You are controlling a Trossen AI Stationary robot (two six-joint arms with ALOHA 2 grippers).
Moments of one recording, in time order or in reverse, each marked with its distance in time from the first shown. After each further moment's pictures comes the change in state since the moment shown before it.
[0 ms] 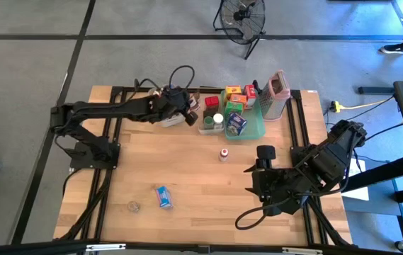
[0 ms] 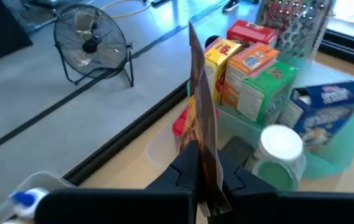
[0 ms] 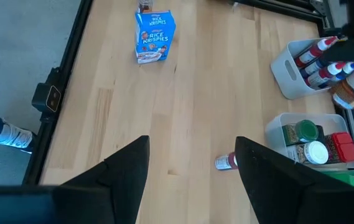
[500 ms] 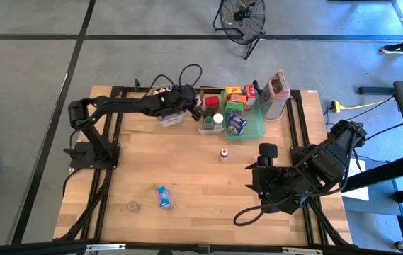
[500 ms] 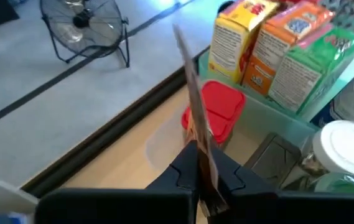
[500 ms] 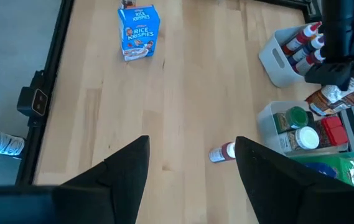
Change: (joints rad) left arm 0.127 0.211 0.000 0.162 0.126 0.025; right arm 0.000 0.001 0.000 -0.041 0.035 0.076
